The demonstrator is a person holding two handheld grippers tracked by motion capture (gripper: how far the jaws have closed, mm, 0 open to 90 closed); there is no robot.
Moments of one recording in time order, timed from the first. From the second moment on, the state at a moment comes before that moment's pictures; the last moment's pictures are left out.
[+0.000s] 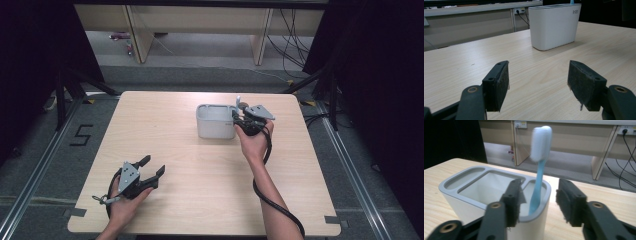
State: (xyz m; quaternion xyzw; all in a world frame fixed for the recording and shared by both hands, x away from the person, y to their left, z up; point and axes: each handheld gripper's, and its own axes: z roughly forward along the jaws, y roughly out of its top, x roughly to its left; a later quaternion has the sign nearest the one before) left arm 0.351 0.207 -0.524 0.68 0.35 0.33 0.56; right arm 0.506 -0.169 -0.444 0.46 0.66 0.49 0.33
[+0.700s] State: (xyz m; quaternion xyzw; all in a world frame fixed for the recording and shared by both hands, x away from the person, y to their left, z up) left arm 0.350 0.206 -0.524 0.68 0.35 0.33 0.56; right arm 0.465 -0.207 -0.452 0.47 0.69 0.48 0.29
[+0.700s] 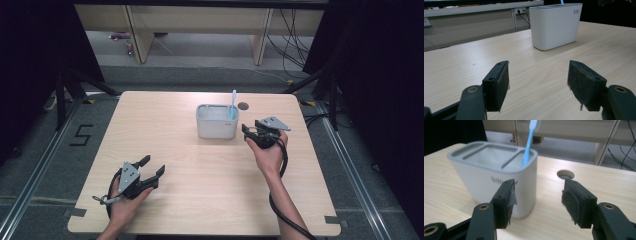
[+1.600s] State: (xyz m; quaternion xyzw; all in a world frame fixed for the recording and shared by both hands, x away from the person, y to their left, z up) left arm 0.351 0.206 -0.524 0.68 0.36 0.33 0.55; right arm 0.390 -0.245 -0.496 0.47 0.72 0.46 0.24
